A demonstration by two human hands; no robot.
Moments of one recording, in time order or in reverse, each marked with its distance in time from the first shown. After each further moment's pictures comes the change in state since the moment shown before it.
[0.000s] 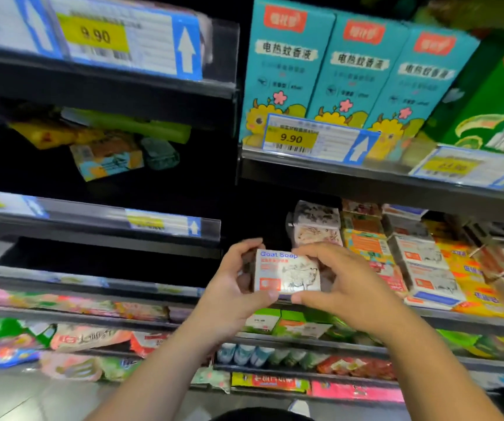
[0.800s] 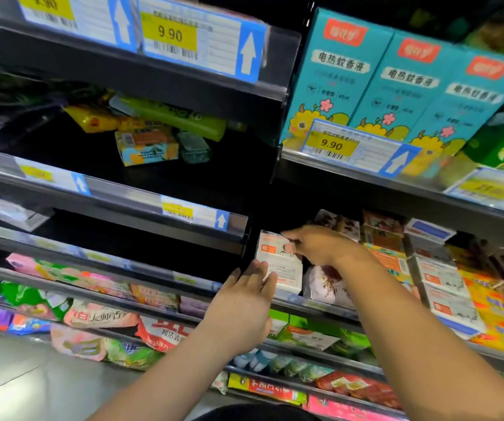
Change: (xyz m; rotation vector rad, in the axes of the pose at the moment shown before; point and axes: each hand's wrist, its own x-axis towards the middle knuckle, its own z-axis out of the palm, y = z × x) left_hand -0.001 -0.027 -0.001 1.556 -0.218 0.036; right_hand 0.138 0.031 0.032 -0.379 -0.494 0.188
